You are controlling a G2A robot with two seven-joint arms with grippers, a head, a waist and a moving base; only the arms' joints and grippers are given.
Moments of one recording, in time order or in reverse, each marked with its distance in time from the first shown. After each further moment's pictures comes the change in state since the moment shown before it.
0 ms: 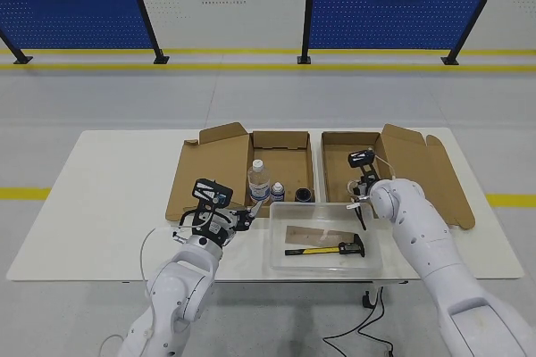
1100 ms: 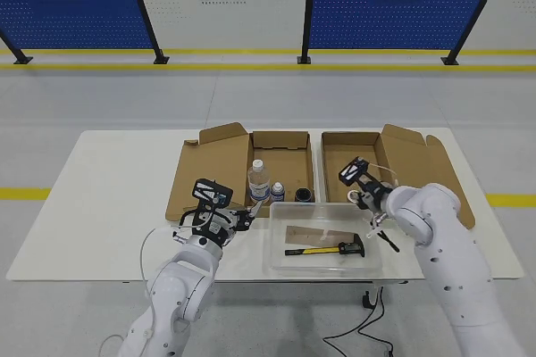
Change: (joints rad) left arm 0.000 0.000 0.000 0.000 0.000 0.000 0.000; right arm -0.385 0.135 0.266 -0.860 -0.151 -0.463 0.388
